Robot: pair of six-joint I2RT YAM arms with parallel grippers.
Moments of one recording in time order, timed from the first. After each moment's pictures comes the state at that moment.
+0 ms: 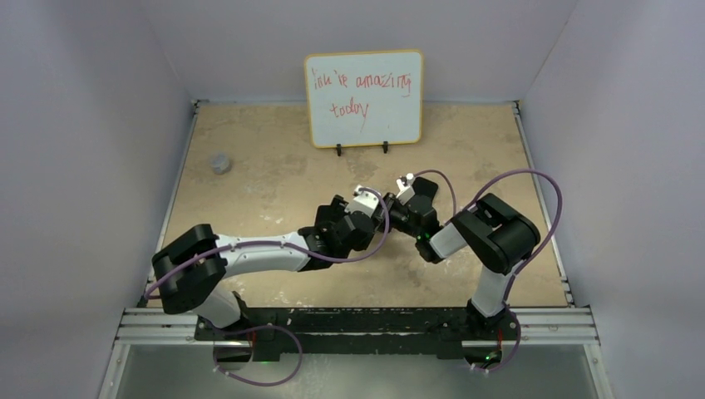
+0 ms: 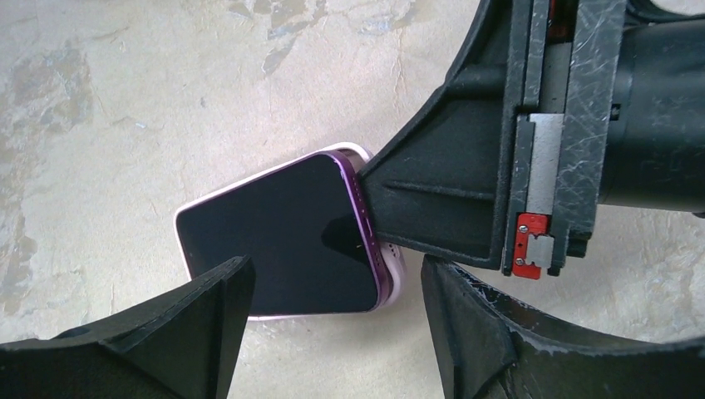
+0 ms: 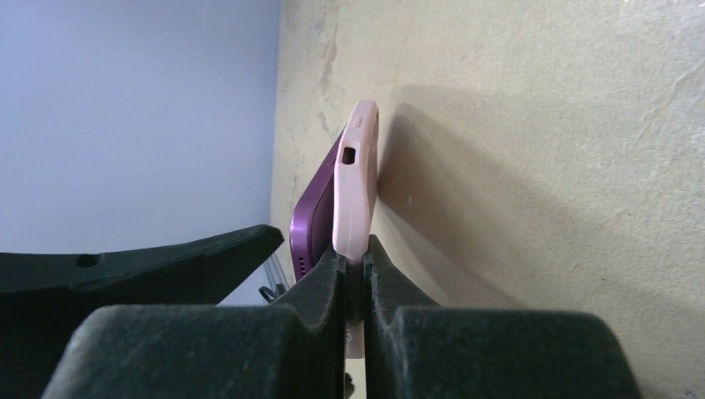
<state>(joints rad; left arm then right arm) -1.10 1.52 0.84 0.01 -0.67 -0.28 0.59 1.82 0.46 1.10 -0.36 1.17</state>
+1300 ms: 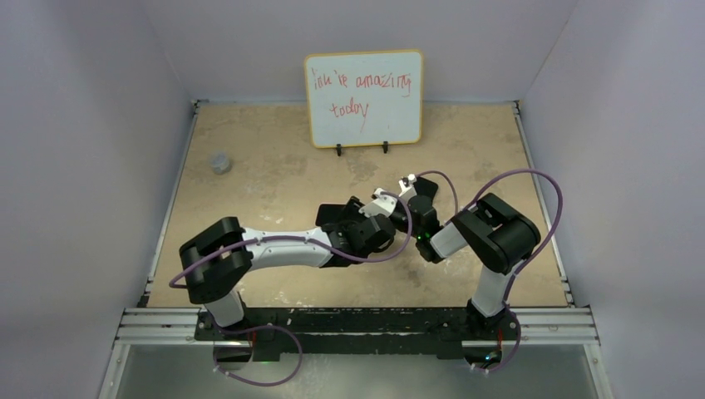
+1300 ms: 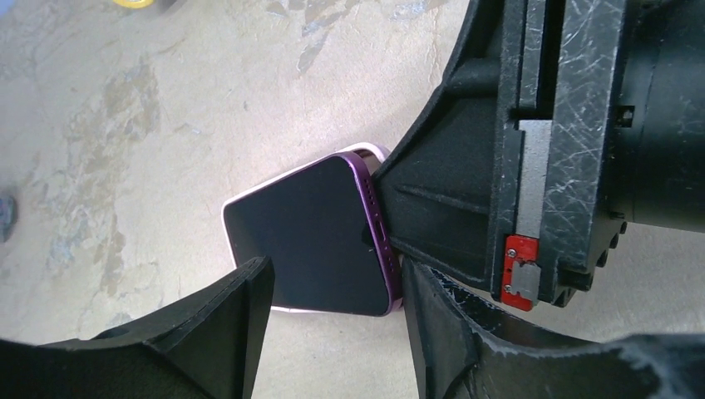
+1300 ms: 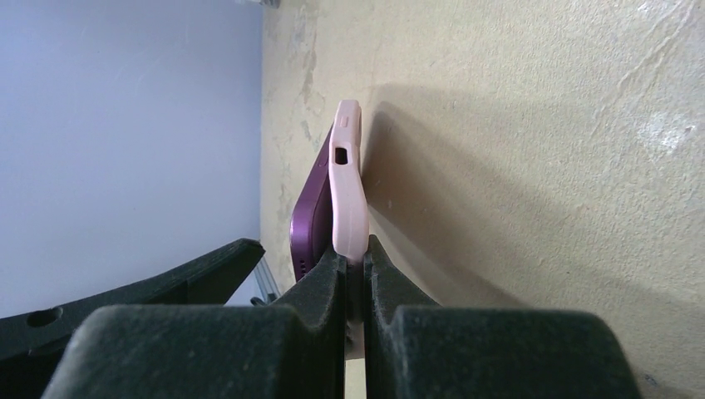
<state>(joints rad) -1.14 1.68 1.00 -0.16 -0.82 -0.22 0.59 1.81 0.46 1.07 -0.33 1.17</state>
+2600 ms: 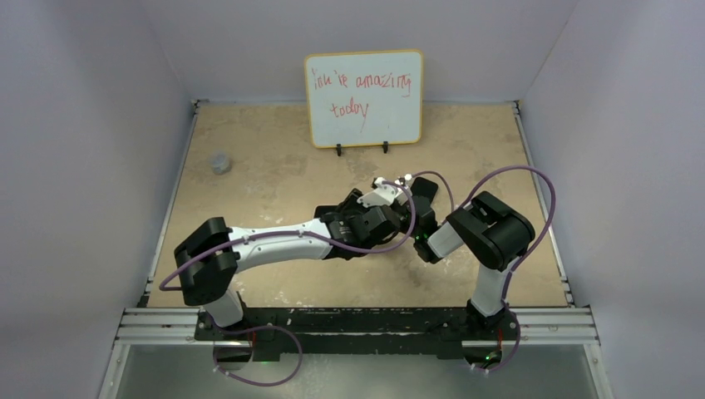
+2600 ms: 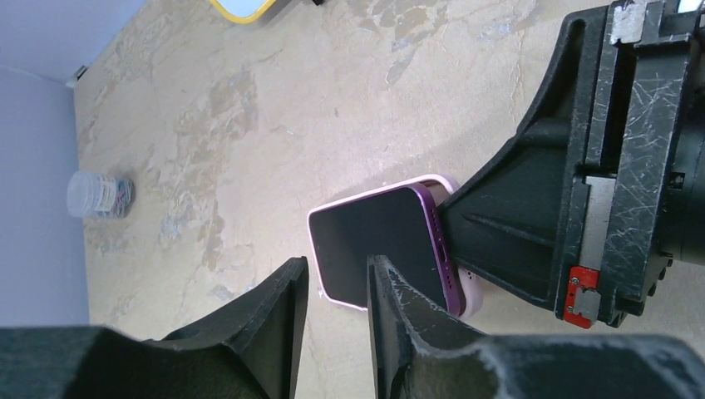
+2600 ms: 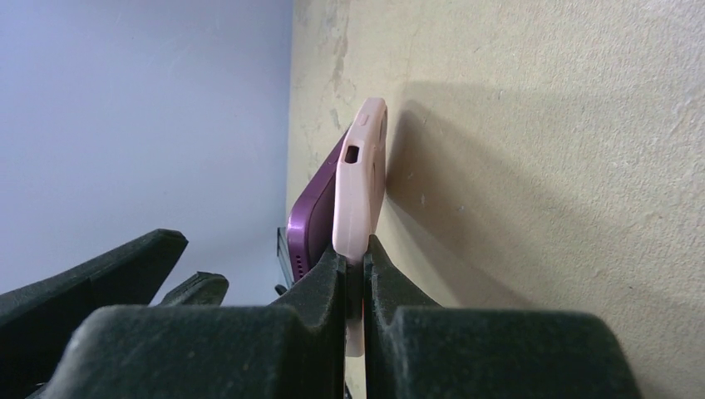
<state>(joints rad) -1.15 1.66 1.16 -0.43 -0.96 -0.22 0.60 1.85 0.47 1.14 -0.37 1.22</state>
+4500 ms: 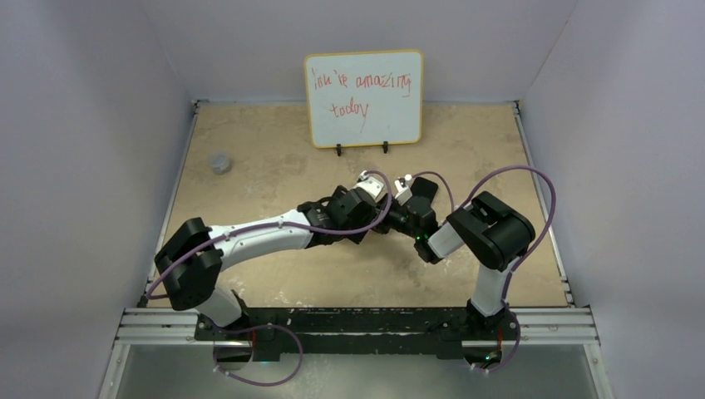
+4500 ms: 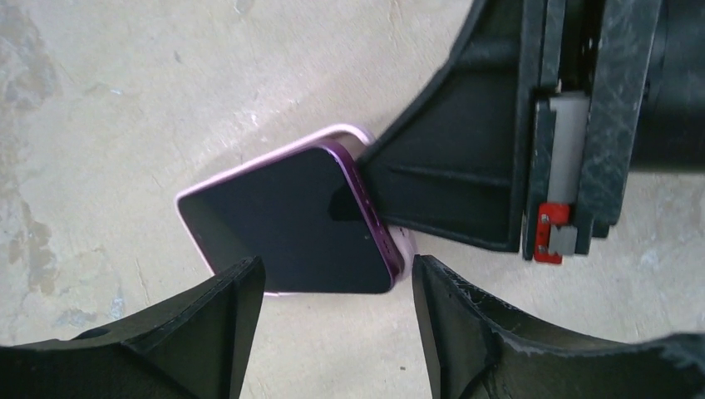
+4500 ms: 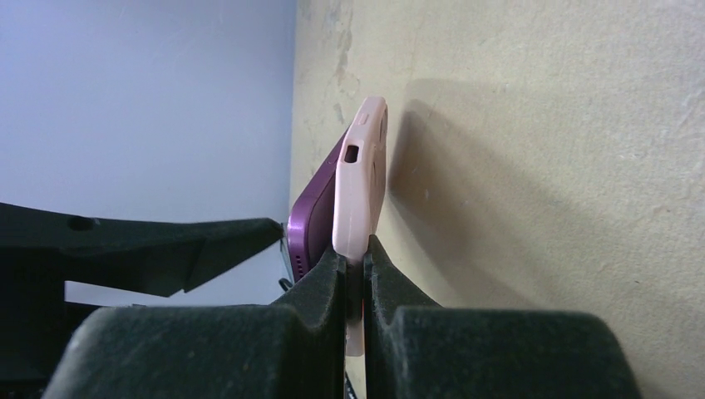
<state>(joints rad) -1.00 1.57 1.08 -0.40 -0.45 -0.25 0.60 1.85 0.47 1.14 -0.39 1.23</state>
